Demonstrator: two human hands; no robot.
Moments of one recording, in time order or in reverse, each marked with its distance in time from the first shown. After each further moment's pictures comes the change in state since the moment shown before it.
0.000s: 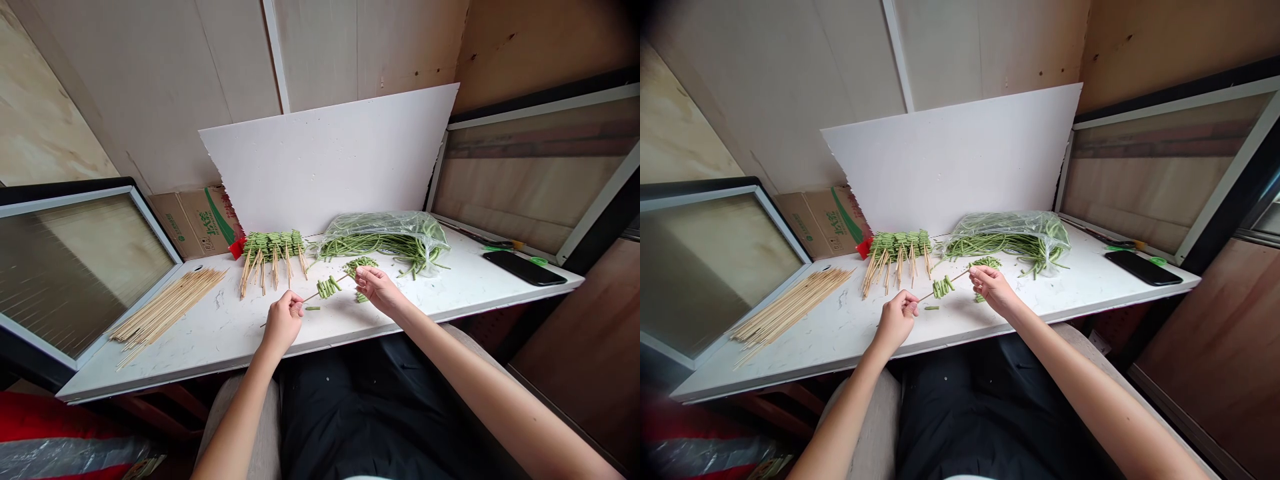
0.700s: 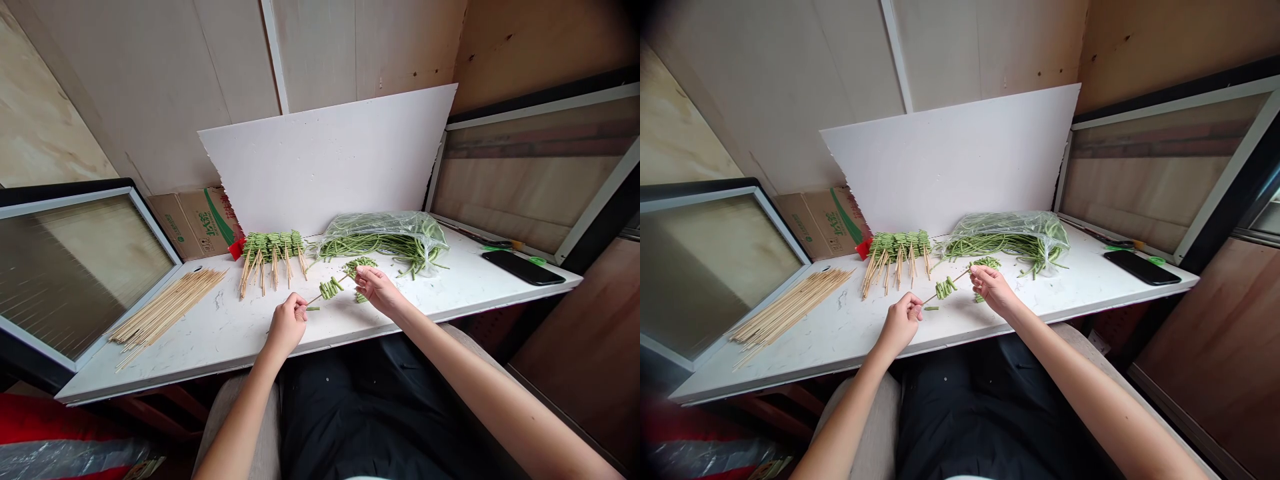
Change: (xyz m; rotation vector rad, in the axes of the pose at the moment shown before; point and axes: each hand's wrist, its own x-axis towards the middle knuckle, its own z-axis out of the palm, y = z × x) left_hand -0.004 -0.002 0.010 -0.007 -0.082 -0.020; right_hand 0.002 0.004 -0.003 0.076 0.002 0.015
